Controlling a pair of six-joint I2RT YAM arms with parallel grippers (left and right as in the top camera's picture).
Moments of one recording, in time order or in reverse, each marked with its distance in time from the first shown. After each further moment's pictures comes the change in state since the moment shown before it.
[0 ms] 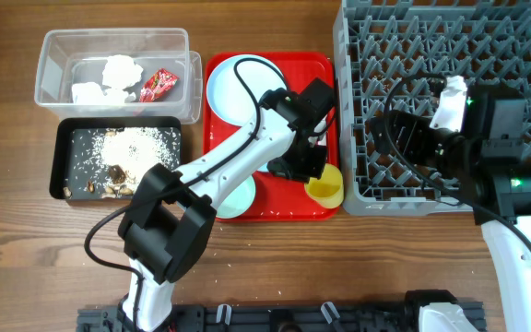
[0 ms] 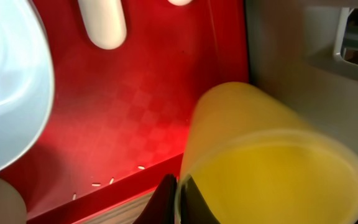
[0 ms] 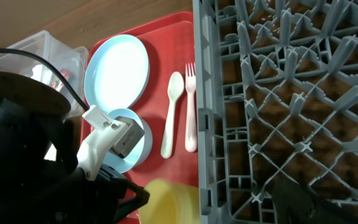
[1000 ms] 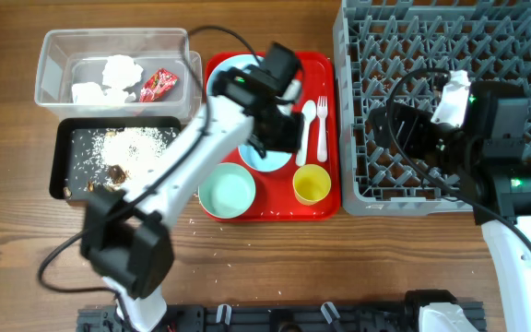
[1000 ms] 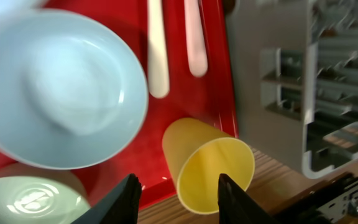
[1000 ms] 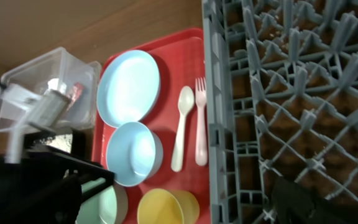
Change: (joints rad) left arm 0.124 -0.154 0.005 0.036 -0.035 0.019; right arm 0.000 0.000 0.000 0.054 -0.017 0.034
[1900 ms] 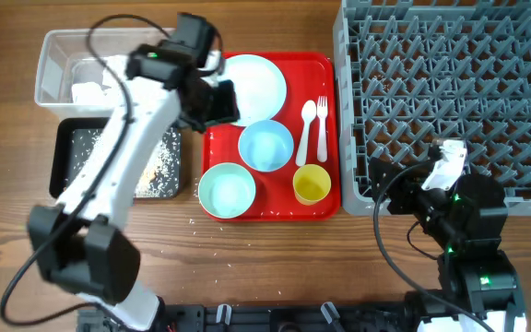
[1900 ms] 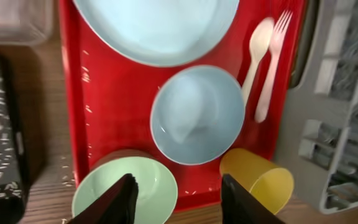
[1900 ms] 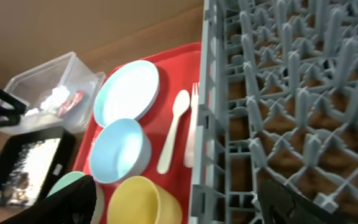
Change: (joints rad) left arm 0.315 -0.103 0.000 -0.084 -0.010 0.005; right arm 0.030 -0.494 -0.558 0.345 0.045 0.026
